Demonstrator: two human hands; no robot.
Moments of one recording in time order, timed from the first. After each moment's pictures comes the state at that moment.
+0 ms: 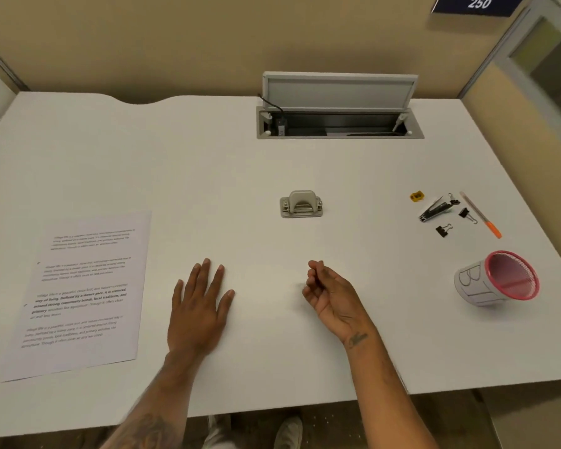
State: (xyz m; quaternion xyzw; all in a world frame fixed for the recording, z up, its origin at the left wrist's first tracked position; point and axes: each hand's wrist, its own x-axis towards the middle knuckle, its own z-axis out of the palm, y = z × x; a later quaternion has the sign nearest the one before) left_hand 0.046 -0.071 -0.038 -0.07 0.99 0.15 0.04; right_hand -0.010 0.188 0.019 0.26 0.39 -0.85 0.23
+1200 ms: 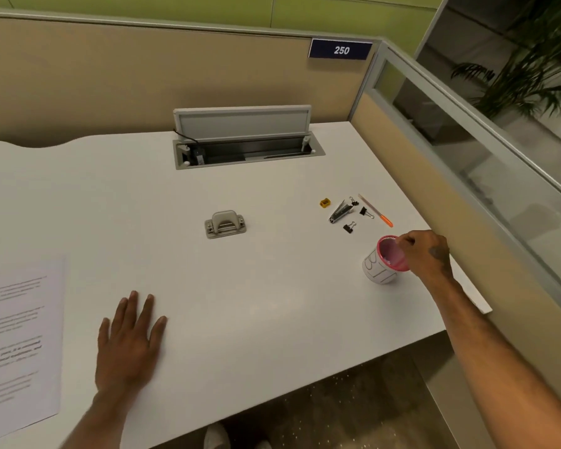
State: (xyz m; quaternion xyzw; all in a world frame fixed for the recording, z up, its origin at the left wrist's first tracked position) left_hand 0.049 -0.069 -0.032 -0.07 0.98 0.15 0.06; right_hand -0.028 0.462 0.118 0.25 0.95 -0.16 -0.08
